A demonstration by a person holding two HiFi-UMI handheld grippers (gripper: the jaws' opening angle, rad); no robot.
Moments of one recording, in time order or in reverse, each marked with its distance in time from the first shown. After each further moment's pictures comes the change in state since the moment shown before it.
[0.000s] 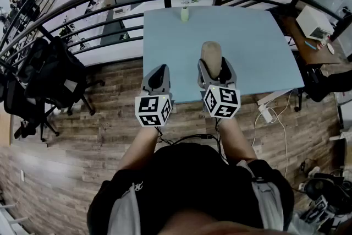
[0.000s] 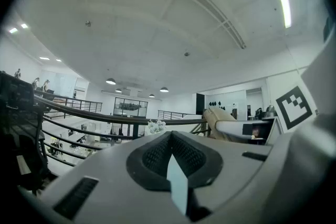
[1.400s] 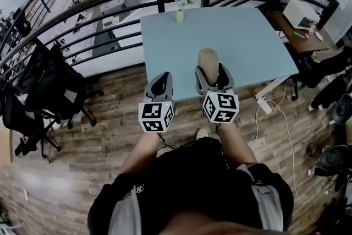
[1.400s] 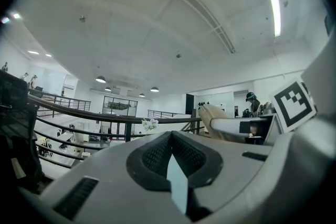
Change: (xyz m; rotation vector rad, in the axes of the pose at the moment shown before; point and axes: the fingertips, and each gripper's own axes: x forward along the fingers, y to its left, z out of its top) left arm -0.065 0.015 -0.015 0.007 0.012 -0.124; right arm -0.054 0.068 -0.016 -0.014 -0.007 -0.065
